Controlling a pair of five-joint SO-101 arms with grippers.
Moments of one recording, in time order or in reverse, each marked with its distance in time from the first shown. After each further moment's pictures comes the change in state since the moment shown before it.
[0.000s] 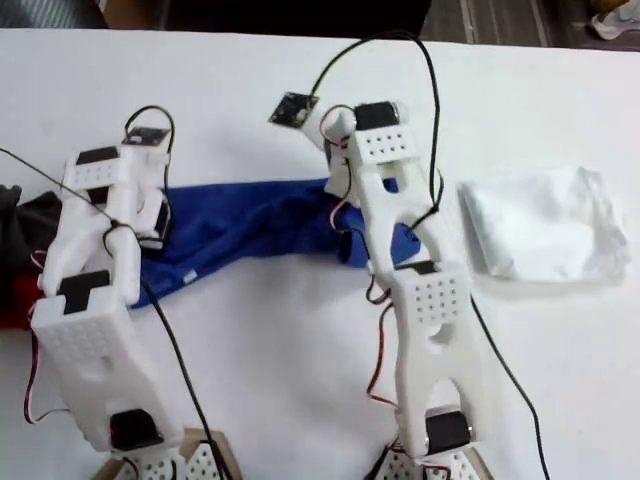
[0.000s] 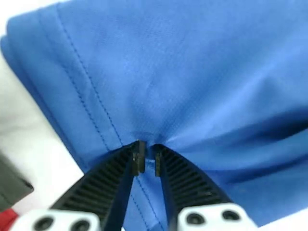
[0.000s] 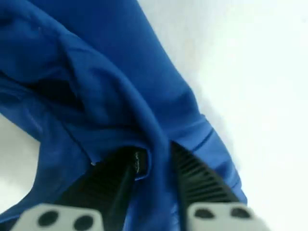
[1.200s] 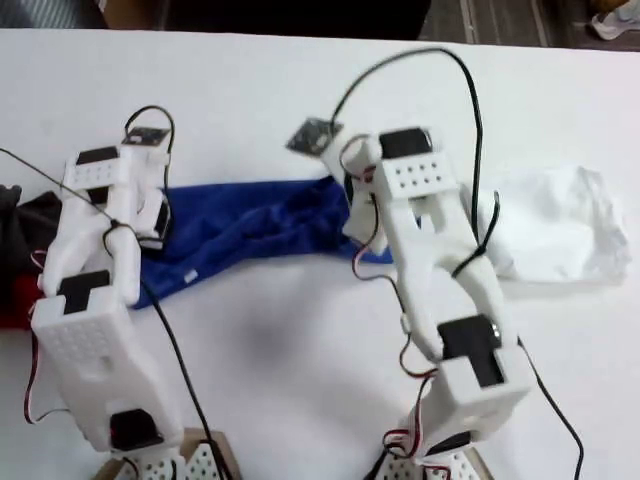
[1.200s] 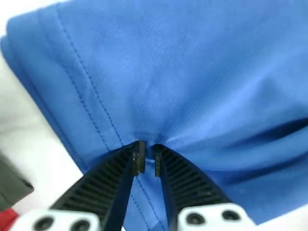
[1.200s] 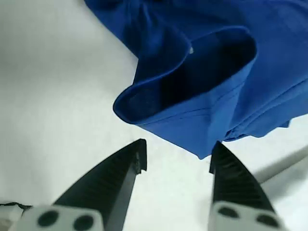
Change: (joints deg) left arm 0.0 0.0 0.0 0.0 0.0; right arm -0.2 -44.6 56.4 -4.4 -5.6
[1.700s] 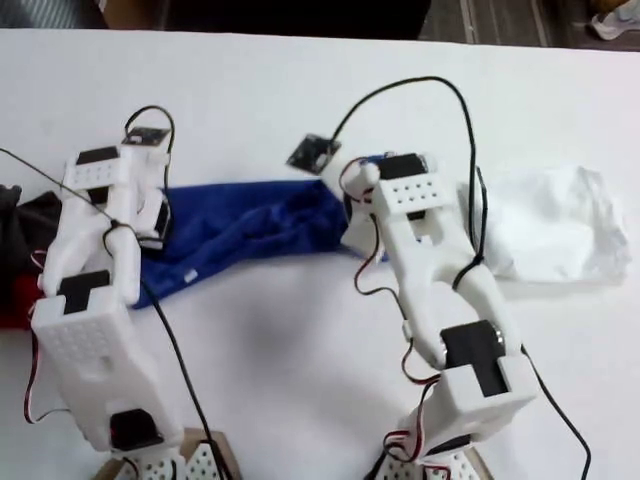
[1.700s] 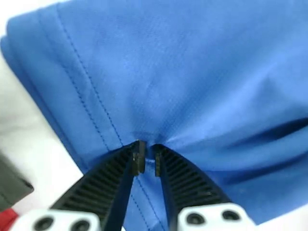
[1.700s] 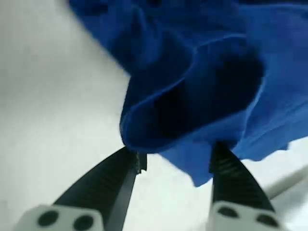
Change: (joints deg) left arm 0.0 0.0 0.0 0.0 0.0; right arm 0.8 -1.4 10.4 -16.4 0.7
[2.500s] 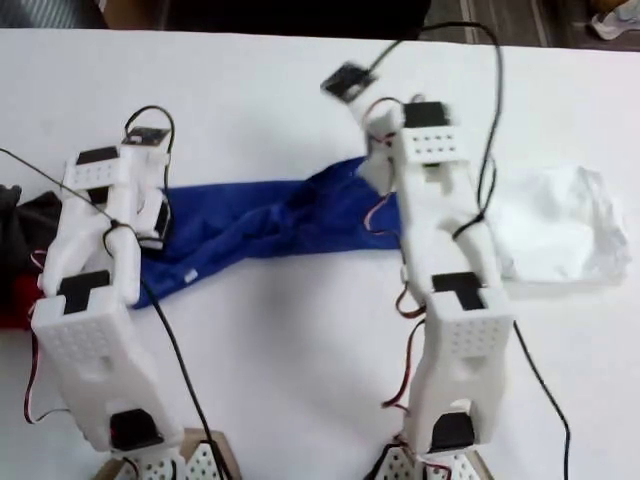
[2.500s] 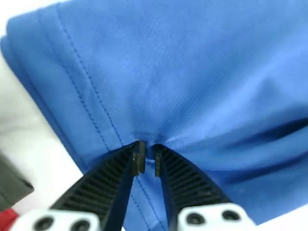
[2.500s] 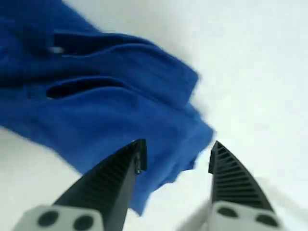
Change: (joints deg) left arm 0.0 0.0 0.0 0.0 0.0; right arm 4.3 23.2 -37.6 9.5 -4.5
